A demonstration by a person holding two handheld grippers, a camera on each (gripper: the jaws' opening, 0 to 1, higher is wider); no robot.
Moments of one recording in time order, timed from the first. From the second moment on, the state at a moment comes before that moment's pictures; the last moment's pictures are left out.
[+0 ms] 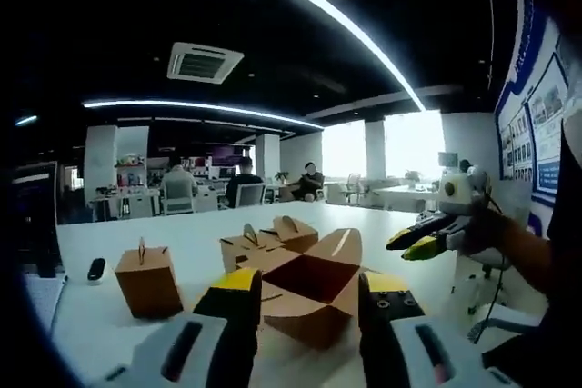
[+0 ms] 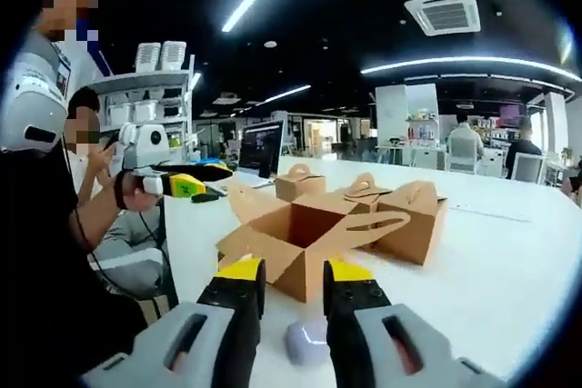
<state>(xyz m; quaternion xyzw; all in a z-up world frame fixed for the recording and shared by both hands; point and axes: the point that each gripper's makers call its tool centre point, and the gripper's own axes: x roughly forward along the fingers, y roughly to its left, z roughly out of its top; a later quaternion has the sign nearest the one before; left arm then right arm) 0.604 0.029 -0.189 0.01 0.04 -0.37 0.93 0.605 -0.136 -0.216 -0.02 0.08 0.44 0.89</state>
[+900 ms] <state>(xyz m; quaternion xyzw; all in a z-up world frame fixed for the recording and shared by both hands) 0.597 0.009 -0.207 0.01 0.06 -0.40 0.92 0.605 -0.155 -0.210 0.00 0.07 0.42 0.91</state>
